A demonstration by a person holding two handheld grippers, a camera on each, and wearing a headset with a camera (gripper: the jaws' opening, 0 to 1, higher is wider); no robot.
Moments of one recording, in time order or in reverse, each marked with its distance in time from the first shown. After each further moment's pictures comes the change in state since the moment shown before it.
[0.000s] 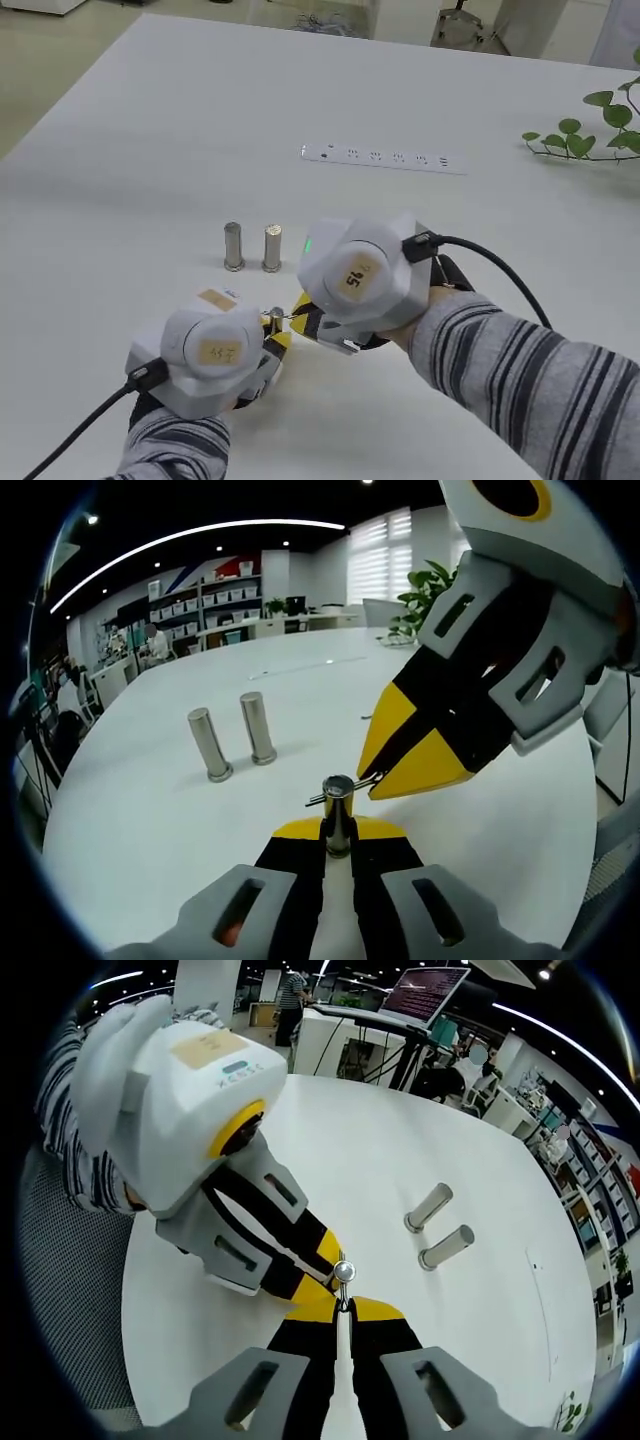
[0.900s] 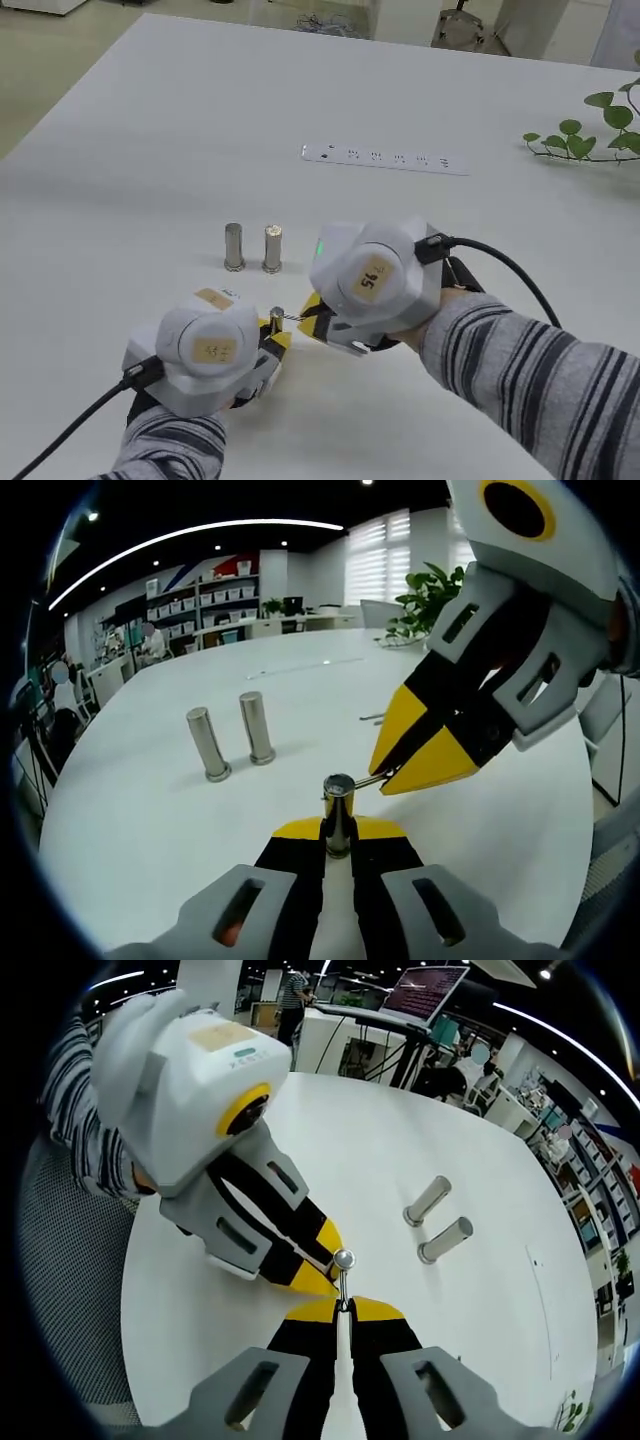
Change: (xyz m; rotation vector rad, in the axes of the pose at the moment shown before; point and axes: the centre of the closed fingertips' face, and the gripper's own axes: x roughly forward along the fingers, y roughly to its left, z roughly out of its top) left arm 0.000 0.000 0.000 -0.013 -0.003 -0.020; right arm -0.001 -0.002 -0.007 -0.001 -0.003 0.007
